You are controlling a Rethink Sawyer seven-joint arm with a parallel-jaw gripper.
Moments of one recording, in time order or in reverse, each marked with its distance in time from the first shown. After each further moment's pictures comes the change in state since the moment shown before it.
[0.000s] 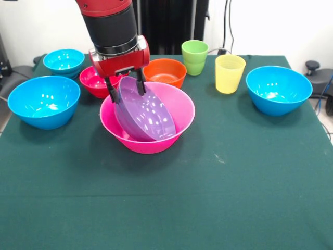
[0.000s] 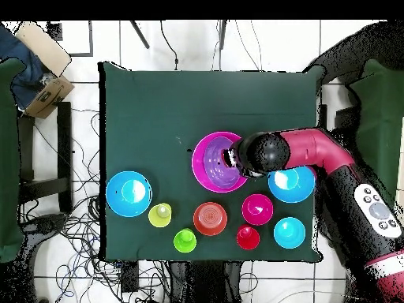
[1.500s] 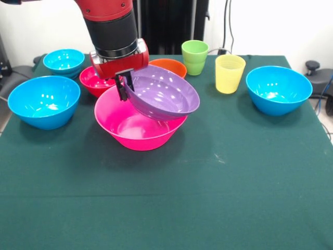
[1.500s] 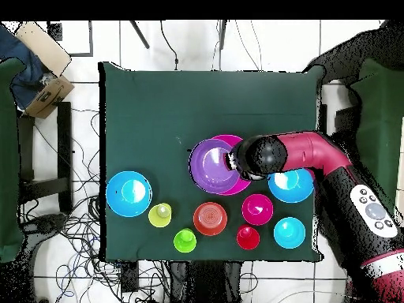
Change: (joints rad) arm 0.021 0.006 -0.044 0.002 -0.010 -0.011 0.000
